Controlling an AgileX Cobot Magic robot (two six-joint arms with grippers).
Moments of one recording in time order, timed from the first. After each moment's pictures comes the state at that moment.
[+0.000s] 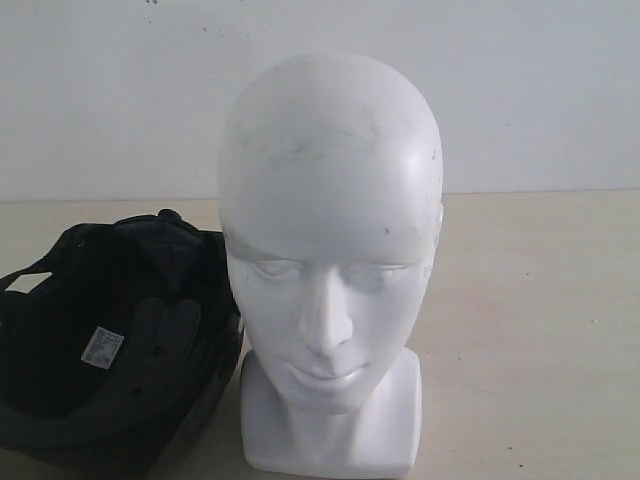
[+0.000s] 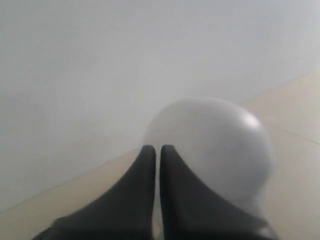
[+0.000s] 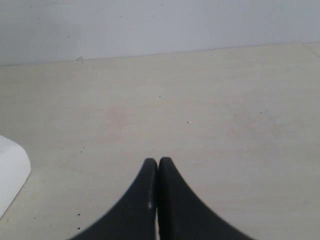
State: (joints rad) left arm -0.07 0.57 -0.80 -0.94 0.61 0.92; right arm -0.02 0.00 0.00 0.17 0.35 -0.08
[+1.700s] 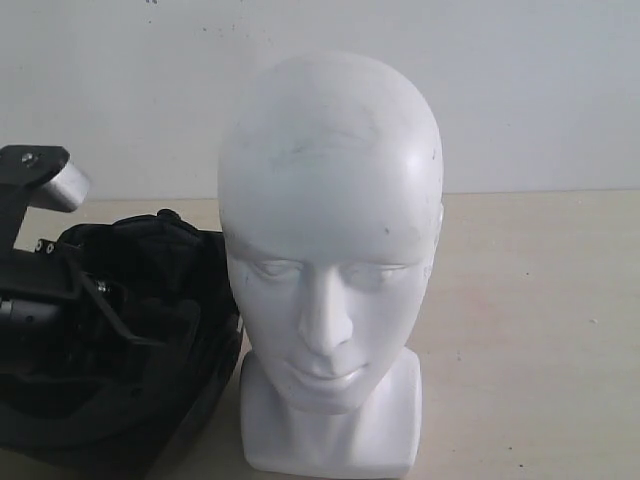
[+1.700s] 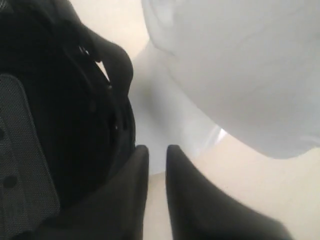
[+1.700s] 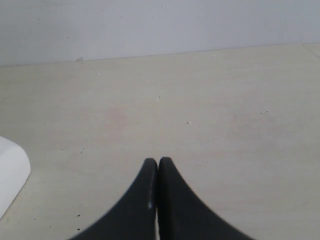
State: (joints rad) left arm -0.41 1.11 -0.67 -0.49 0.43 0.33; right arm -0.02 0.00 0.00 0.17 0.34 -0.08
